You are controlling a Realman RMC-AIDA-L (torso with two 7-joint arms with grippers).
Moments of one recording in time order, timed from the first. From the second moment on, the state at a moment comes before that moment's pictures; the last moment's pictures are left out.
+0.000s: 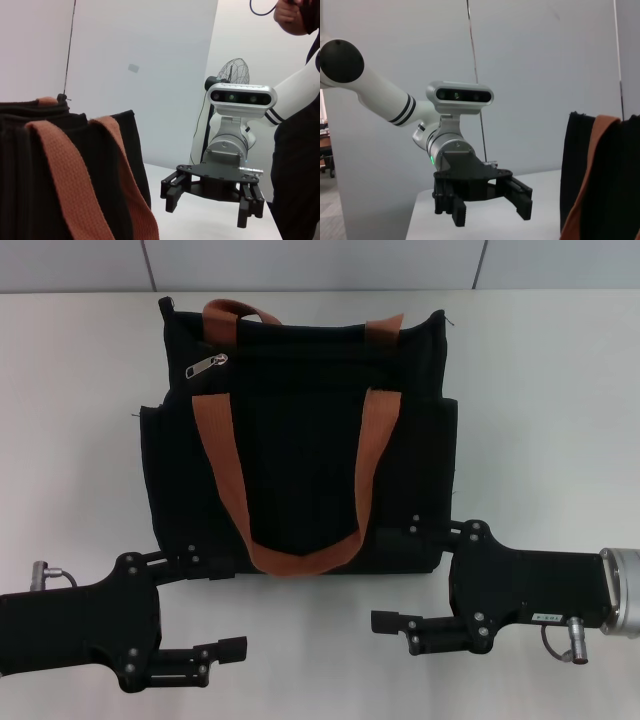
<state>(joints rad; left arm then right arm) -0.34 -2.03 0.73 0.51 1.96 1.89 -0.97 0.49 2.09 -0.82 -0.32 -1.88 -1.72 0.83</state>
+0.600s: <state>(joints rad) -0.33 -2.05 0.67 0.51 1.95 1.92 -0.97 0.49 2.09 -0.82 -0.31 -1.87 -1.72 0.81</state>
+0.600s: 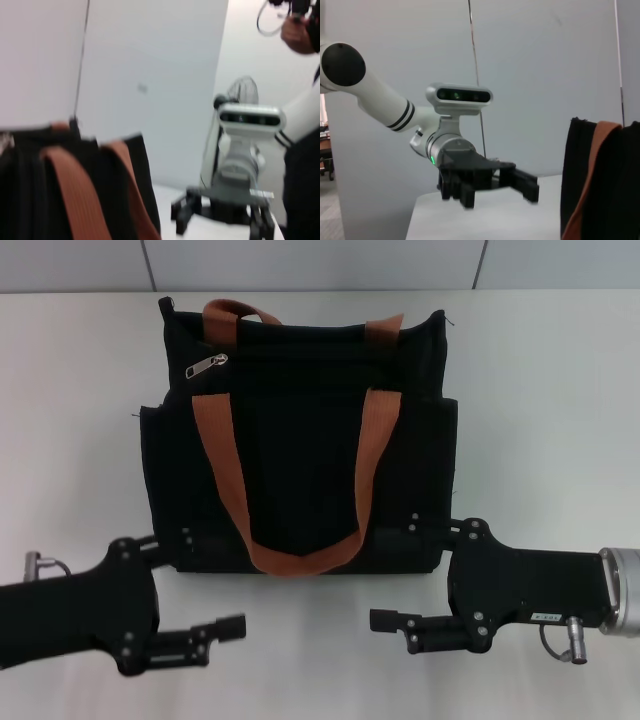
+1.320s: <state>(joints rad) -0.39 -2.00 0.52 0.48 1.54 1.76 -1.06 0.48 2.08 -0.81 -0.30 -1.84 -1.73 0.79</state>
